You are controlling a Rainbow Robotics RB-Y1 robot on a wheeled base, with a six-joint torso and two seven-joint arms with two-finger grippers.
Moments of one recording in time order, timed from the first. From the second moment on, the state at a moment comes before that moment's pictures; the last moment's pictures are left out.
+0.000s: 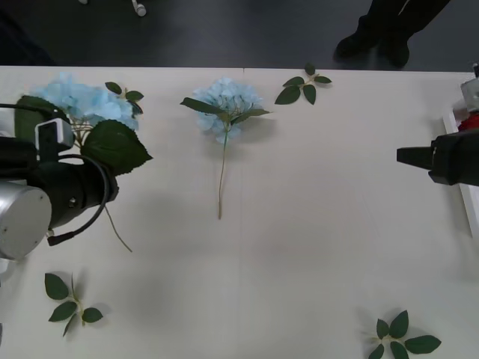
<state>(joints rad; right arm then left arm) 0.10 -1.17 -0.09 -2.19 -1.26 0.82 1.40 -0.07 0.29 0.06 -2.36 0.26 1.63 -1.10</state>
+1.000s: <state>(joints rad) -0.33 -1.27 0.44 -2.27 -1.21 0.64 1.06 -0.13 0.56 0.53 -1.89 0.54 1.38 -1.38</state>
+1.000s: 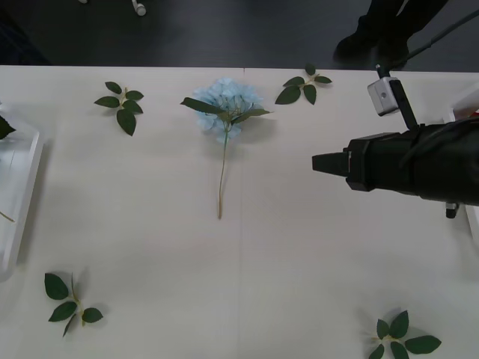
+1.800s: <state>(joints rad) -0.71 -0.98 0.78 -1.92 -1.10 0.63 0.99 -0.14 0.64 0.71 -1.49 0.69 1.23 -1.86</state>
